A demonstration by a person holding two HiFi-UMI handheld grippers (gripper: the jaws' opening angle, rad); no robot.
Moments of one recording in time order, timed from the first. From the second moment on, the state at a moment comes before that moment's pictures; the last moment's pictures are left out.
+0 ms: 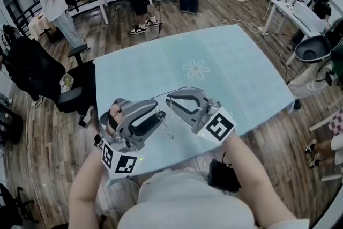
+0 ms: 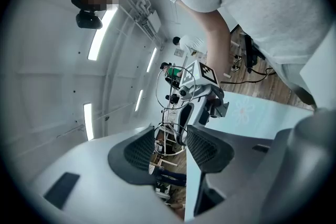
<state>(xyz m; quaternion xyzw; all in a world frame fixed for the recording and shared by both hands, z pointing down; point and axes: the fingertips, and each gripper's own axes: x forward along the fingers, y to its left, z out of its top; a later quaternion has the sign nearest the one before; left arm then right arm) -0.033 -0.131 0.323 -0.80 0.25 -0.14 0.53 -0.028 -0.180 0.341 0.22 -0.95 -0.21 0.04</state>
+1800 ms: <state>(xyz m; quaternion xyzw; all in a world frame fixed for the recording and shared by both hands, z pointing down) -0.064 -0.166 0.349 -0.77 0.32 -0.21 0.51 0.039 -0.161 0.329 0.28 -0.94 -0.19 0.01</state>
